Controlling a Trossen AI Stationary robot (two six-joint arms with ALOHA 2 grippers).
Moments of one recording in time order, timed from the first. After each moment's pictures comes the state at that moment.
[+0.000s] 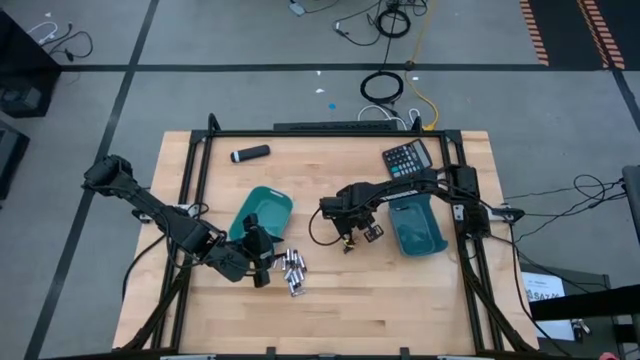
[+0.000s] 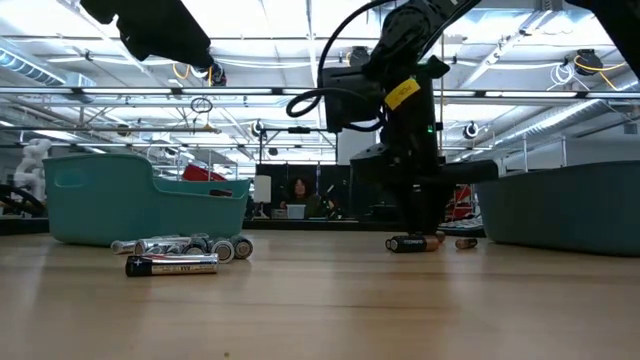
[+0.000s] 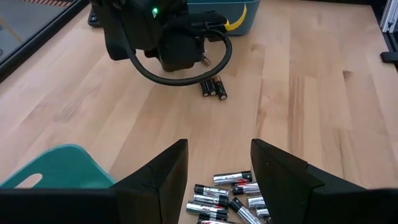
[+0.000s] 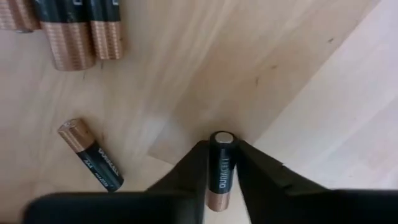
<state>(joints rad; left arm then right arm) -0.57 1.29 0.85 -0.34 -0.63 -0.52 -0.06 2.08 1.38 -0.95 0.15 -0.58</state>
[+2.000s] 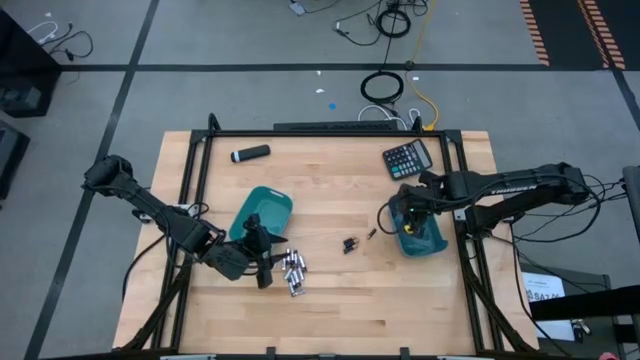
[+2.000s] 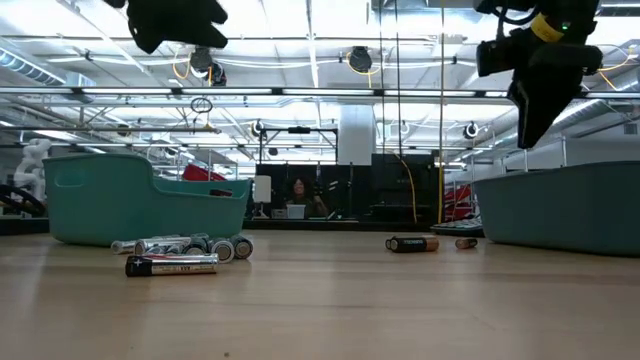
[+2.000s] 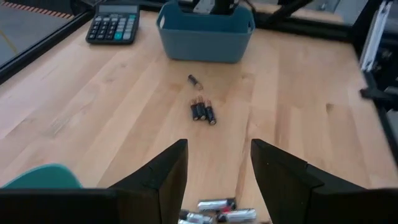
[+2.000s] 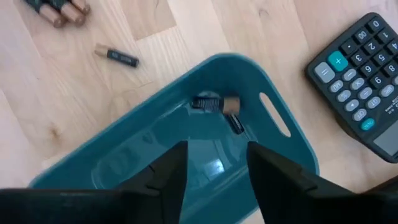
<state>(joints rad) -0.56 1.29 0.85 -0.21 -0.65 -0.52 0.04 1.14 0.91 -1.09 0.23 0.41</state>
